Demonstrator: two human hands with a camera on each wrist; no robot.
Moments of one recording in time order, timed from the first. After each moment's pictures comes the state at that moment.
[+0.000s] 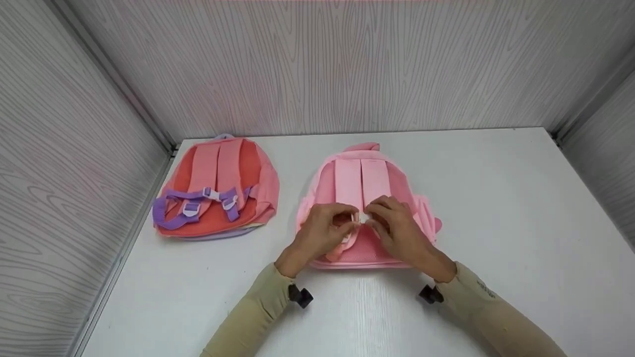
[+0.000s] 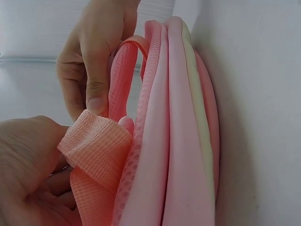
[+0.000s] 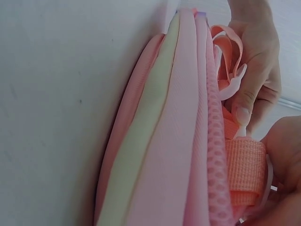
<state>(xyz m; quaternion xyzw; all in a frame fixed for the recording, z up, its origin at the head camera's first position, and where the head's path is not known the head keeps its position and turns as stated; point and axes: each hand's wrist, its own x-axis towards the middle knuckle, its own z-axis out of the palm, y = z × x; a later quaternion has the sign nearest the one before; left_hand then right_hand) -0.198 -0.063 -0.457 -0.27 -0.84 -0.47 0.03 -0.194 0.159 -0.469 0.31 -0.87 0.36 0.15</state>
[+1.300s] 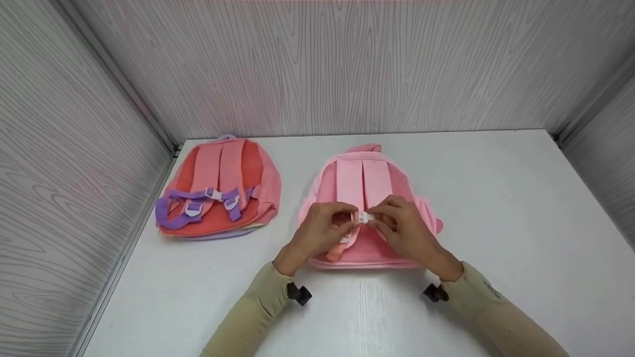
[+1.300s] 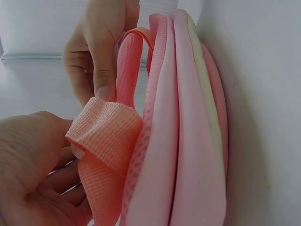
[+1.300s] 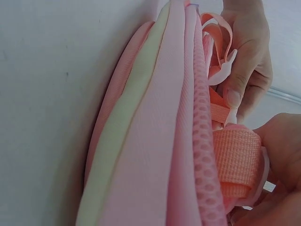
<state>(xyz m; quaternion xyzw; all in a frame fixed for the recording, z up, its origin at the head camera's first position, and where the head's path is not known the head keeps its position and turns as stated) -0.200 -0.069 -0.453 -0.25 -0.85 -0.47 0.01 -0.195 0.167 -0.463 0.30 -0.86 0.39 0.14</state>
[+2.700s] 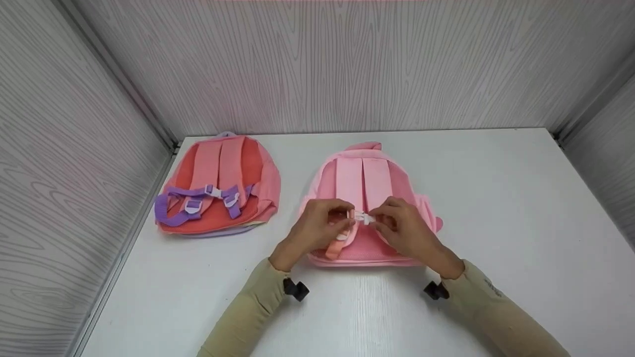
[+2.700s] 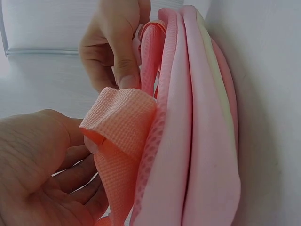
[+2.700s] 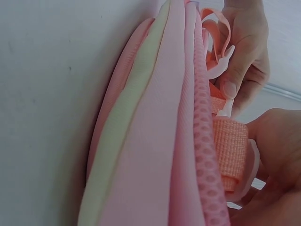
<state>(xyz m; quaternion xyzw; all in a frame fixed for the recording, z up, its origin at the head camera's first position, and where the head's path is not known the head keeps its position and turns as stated) -0.203 -0.077 -0.452 -0.26 -0.85 -0.46 0.00 -0.194 0.169 -0.463 0.28 -0.88 0.38 0.09</state>
